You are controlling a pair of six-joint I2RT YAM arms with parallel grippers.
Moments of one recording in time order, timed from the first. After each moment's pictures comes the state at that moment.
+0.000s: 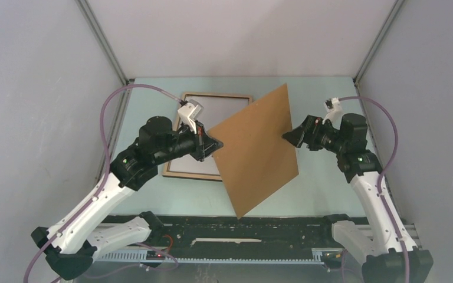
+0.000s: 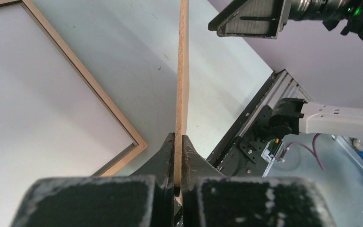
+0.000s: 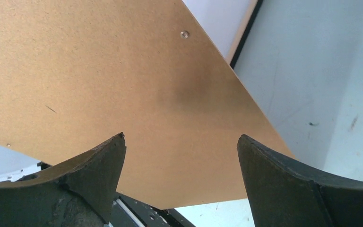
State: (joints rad) left arm -0.73 0.93 1.12 -0.46 0.24 -0.37; right arm 0.09 0.89 0.85 -0.38 -0.58 0.47
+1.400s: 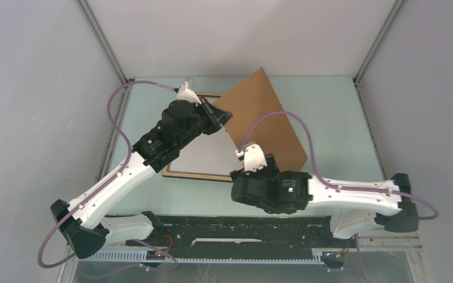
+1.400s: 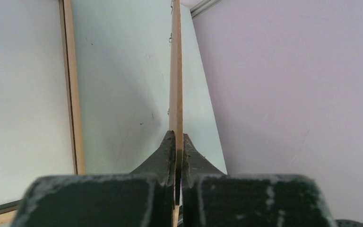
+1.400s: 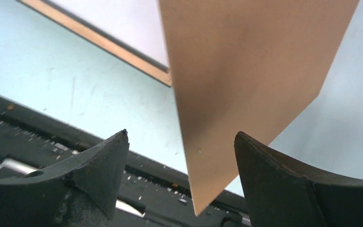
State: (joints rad) left arm -0.75 1.15 1.22 -0.30 -0.13 -0.90; right arm 1.45 1.27 1.25 -1.01 0.77 0.75
